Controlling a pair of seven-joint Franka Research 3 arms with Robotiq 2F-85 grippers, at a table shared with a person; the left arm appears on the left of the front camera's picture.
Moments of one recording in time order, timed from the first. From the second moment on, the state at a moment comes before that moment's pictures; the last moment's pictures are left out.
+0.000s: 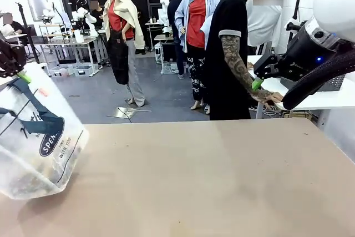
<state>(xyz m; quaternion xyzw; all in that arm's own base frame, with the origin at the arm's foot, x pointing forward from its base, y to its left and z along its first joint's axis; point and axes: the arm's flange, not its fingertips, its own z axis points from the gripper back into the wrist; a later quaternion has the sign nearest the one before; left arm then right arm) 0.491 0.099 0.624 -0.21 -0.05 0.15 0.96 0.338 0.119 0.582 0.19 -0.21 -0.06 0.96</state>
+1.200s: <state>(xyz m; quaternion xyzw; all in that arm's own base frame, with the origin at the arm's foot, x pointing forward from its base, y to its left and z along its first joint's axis) 0.578 0.108 0.653 -0.17 -0.08 0.28 0.94 0.339 0.119 0.582 0.19 -0.21 -0.06 0.96</state>
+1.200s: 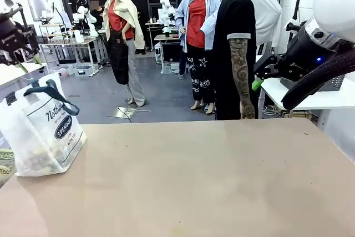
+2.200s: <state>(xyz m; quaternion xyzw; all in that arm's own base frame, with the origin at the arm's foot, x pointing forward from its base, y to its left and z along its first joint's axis) 0.534 -0.199 0.527 -0.03 -0.11 -0.01 0.99 0.339 0.120 0.582 0.19 -0.21 -0.06 0.96</state>
